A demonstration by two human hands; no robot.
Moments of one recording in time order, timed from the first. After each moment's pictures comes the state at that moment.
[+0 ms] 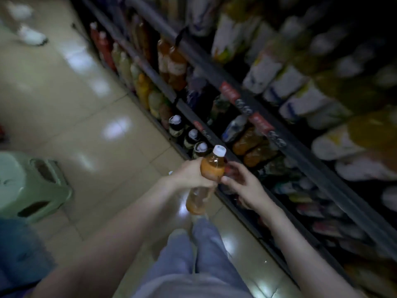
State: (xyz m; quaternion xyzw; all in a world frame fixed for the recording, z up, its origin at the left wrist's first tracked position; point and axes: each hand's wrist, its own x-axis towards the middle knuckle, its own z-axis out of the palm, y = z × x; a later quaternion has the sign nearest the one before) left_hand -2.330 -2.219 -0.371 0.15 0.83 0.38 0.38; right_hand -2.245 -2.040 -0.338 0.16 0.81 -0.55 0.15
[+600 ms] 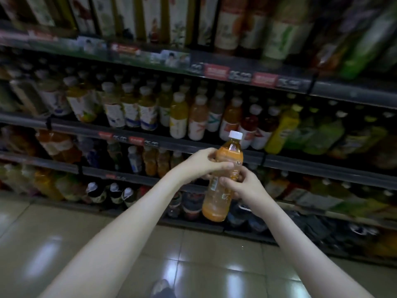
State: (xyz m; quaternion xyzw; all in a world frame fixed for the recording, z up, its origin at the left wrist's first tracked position) left_hand -2.115 -2.054 -0.166 0.45 0.67 0.42 0.42; right_hand -1.955 -1.984 -0.189 0.37 0.68 -0.61 -0.16
